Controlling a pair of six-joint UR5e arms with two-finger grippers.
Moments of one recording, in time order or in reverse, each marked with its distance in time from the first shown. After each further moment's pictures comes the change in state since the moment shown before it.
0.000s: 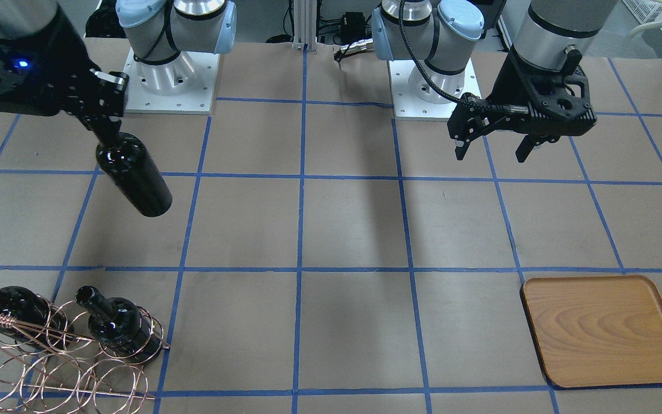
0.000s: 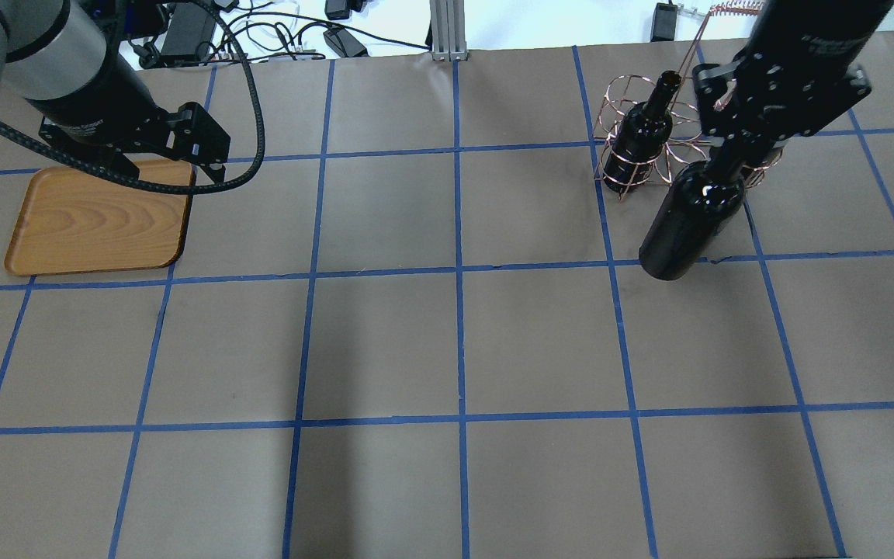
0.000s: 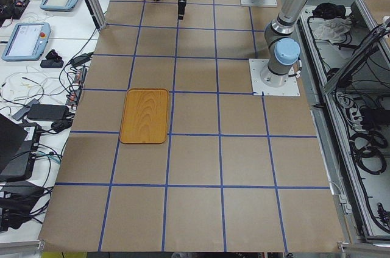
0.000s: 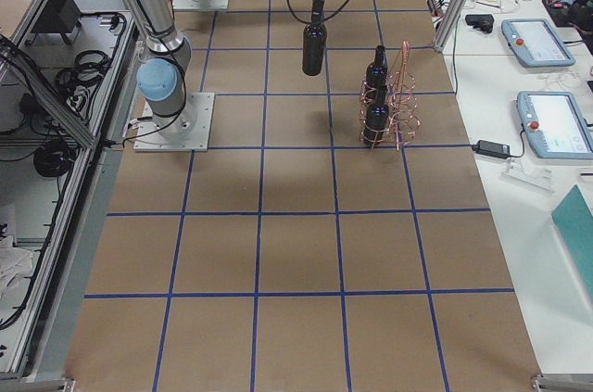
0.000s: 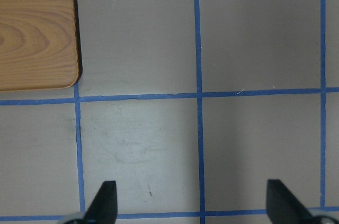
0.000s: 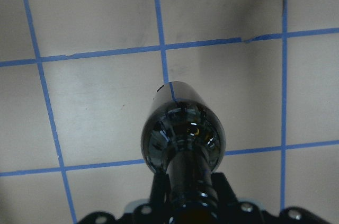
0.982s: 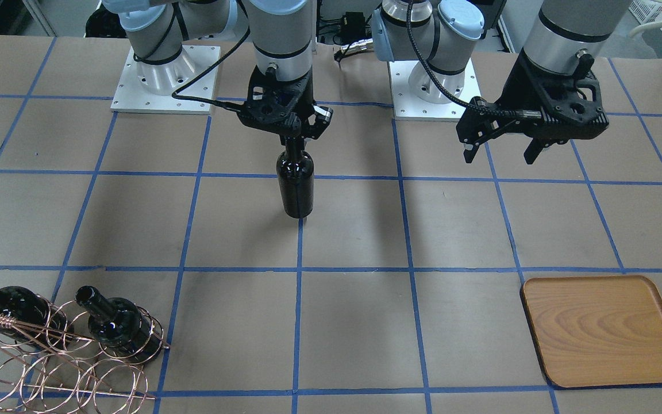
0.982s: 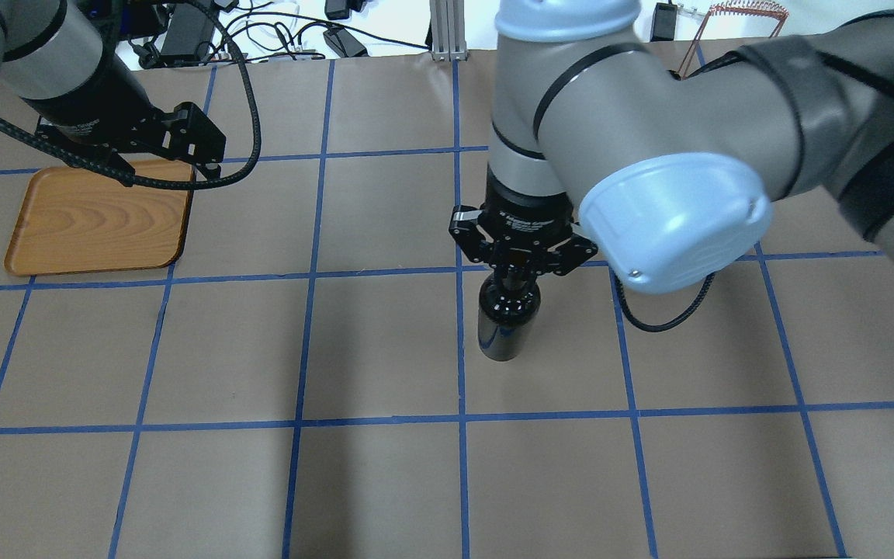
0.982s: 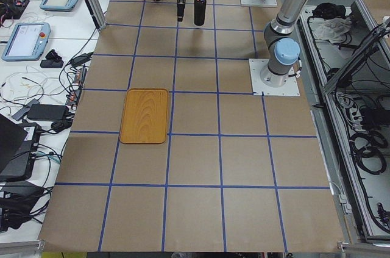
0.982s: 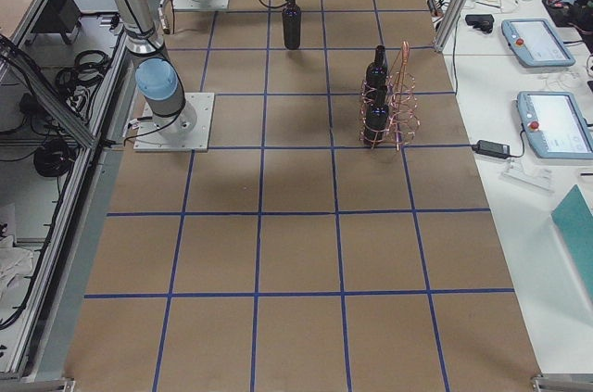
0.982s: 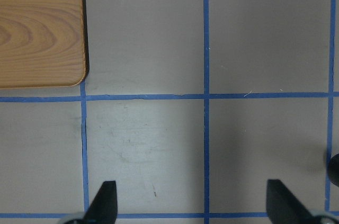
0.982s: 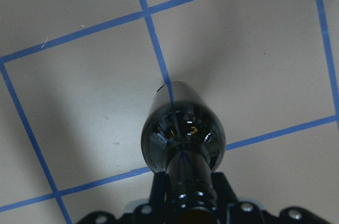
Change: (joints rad) left arm 0.026 -0.004 0.004 -0.001 0.004 0.001; right arm 0.471 0.102 0.203 -0.383 0.065 0.675
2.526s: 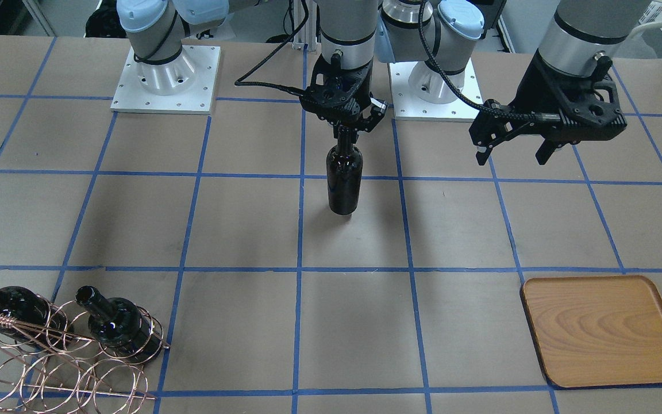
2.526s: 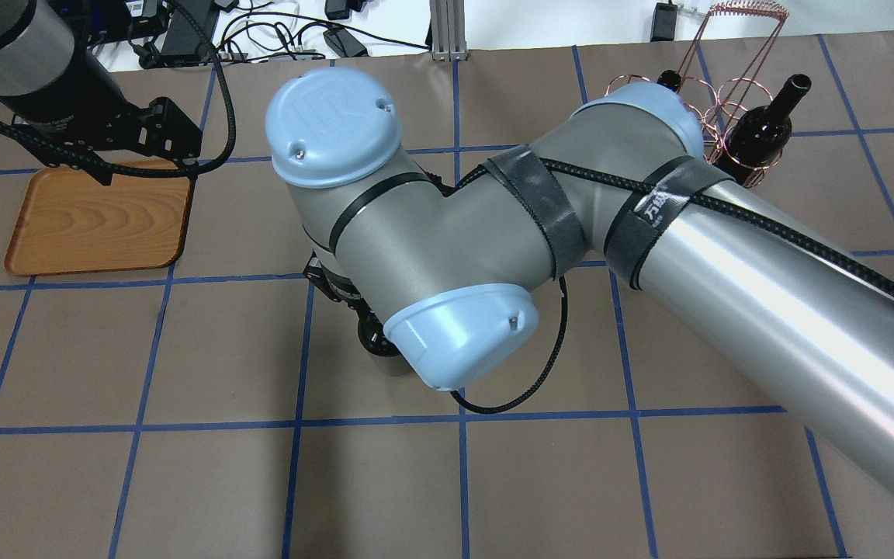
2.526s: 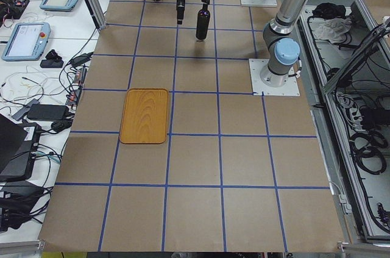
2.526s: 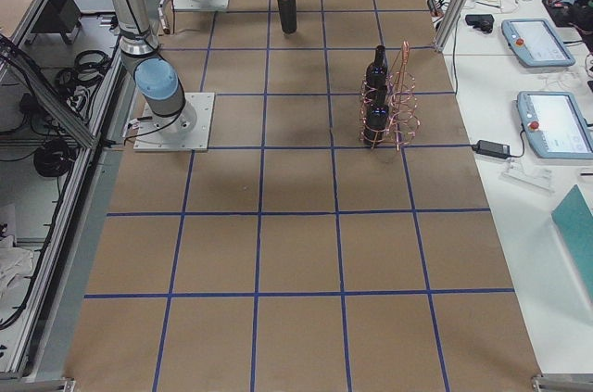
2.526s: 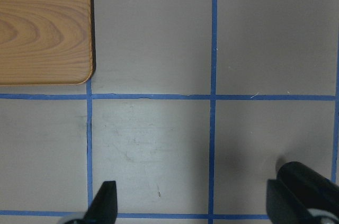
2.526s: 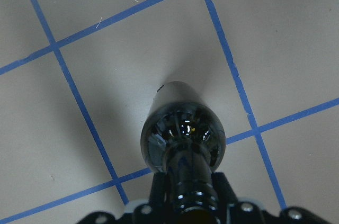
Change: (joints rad) left arm 0.039 0.001 0.002 -0.004 0.003 0.009; right arm 0.146 0.065 -0.052 -0.087 0.005 0.231
